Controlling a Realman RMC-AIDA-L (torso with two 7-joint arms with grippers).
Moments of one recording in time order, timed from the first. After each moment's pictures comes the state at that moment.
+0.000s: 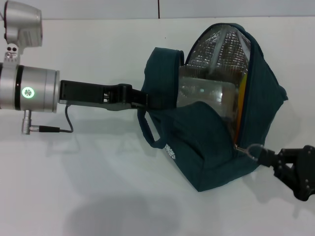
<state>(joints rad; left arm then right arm) -0.68 -2.03 0.77 0.60 2.02 1.68 -2.26 0.30 2.00 -0.93 -0.28 -1.55 -1.72 0.97</state>
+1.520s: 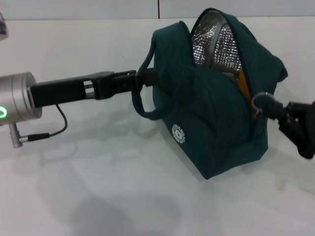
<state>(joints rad) -0.53 -2.06 0.76 0.61 1.71 1.80 -1.87 0.37 2.01 -0.94 -0.27 -1.36 -1.82 0.95</state>
